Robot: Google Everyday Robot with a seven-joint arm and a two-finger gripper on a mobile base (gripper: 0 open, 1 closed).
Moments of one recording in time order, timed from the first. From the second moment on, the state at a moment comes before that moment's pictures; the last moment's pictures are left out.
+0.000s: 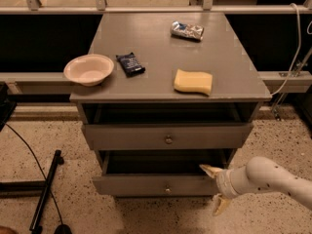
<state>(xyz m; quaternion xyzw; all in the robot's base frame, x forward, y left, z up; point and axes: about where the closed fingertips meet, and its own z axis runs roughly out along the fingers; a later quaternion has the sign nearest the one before) 0.479 -0.206 0.444 -0.75 0.59 0.08 0.28</state>
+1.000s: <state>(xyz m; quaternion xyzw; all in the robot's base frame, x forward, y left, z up) 0.505 -0.220 0.406 -0.73 0.63 0.09 0.25</state>
